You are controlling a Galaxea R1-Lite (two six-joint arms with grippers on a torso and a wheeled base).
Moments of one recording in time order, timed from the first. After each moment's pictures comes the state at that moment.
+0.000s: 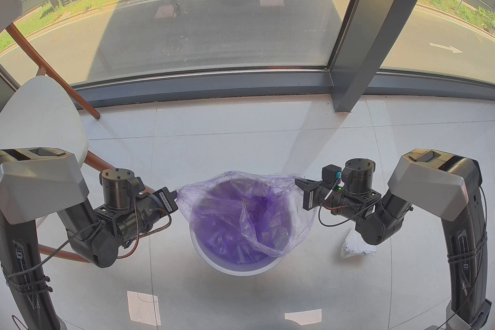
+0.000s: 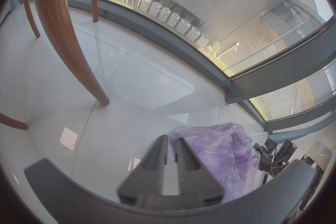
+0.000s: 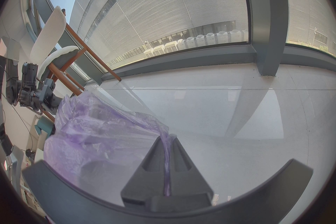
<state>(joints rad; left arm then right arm) -0.25 2.20 -0.58 -1.21 -0.07 -0.62 0.40 2.50 -1.04 -1.18 0.20 0.09</state>
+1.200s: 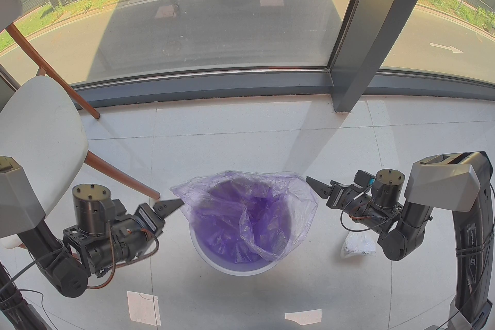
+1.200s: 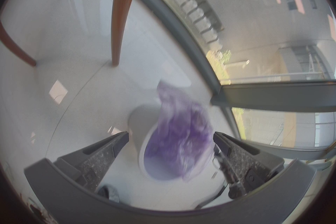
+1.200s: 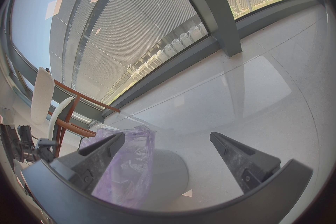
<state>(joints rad) -0.34 1.90 -0.28 -1.19 -0.11 -1.02 0.34 2.45 -0.73 -1.54 0.20 0.52</state>
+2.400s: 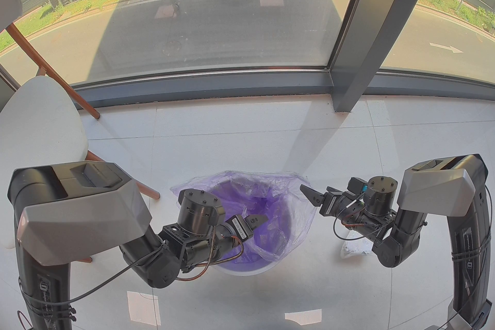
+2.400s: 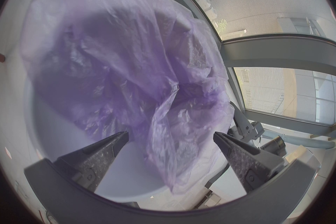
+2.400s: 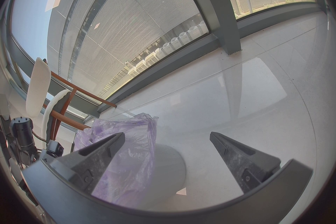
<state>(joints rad) -0.62 2.27 -0.77 -0.95 -0.08 -1.01 0.39 2.47 -0.71 -1.55 0.13 0.48</state>
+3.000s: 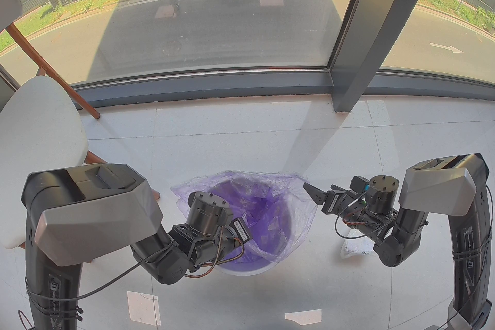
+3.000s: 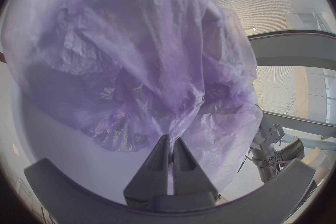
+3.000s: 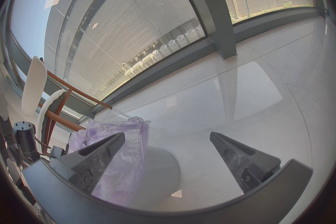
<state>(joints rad) -0.62 2.33 -0.85 -0.85 -0.01 -0.99 0.38 2.46 -0.71 -1.55 0.09 0.46</state>
